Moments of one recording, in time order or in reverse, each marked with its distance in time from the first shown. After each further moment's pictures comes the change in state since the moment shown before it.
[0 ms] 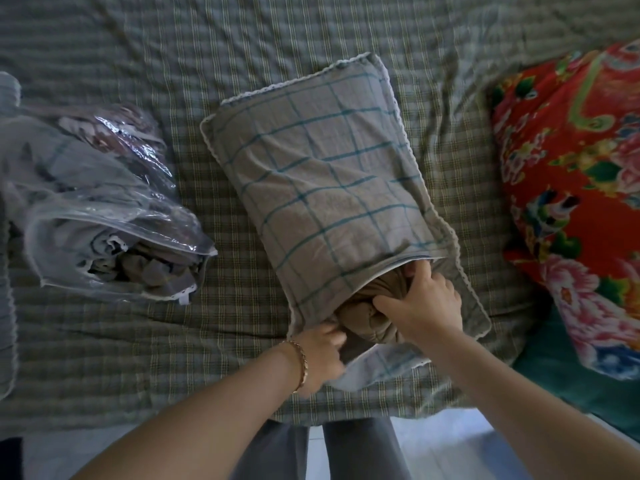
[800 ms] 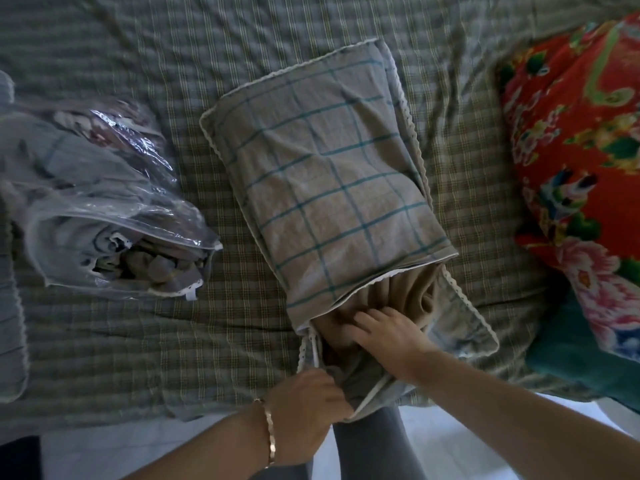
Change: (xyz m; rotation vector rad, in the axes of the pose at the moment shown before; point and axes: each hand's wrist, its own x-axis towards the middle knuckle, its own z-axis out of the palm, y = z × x) left_hand -0.063 0.043 0.037 -0.489 0.666 0.086; right_hand -0.011 0.027 0.080 -0.444 0.136 -1.042
